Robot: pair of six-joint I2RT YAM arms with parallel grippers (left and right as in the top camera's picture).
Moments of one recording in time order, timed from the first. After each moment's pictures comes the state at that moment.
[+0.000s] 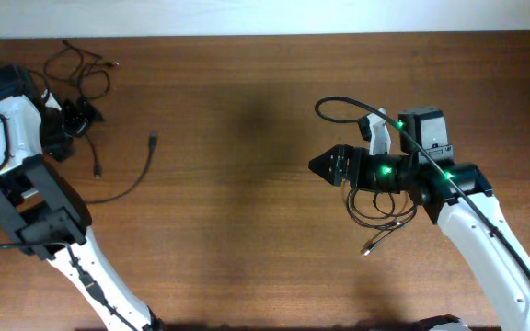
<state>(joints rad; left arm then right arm) 0.50 2.33 1.99 -1.03 0.25 -0.30 0.20 1.35 1.02 -0.59 -0.70 0.44</state>
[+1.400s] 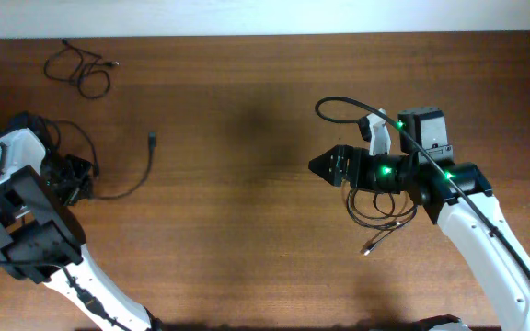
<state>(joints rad) 0.56 2.17 1.57 -1.05 0.00 -0.62 0.20 1.35 1.02 -0.60 -0.70 0.44</state>
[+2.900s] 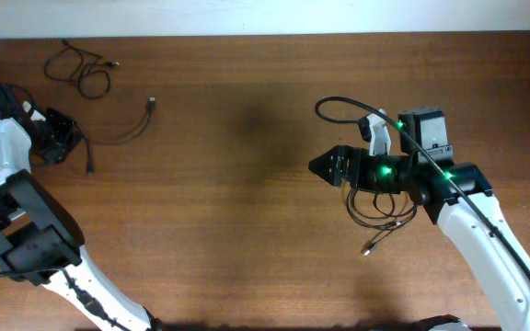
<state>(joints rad) 0.57 2.15 1.71 -0.78 0.37 -0.49 0.20 1.35 1.02 -0.60 -0.70 0.44</state>
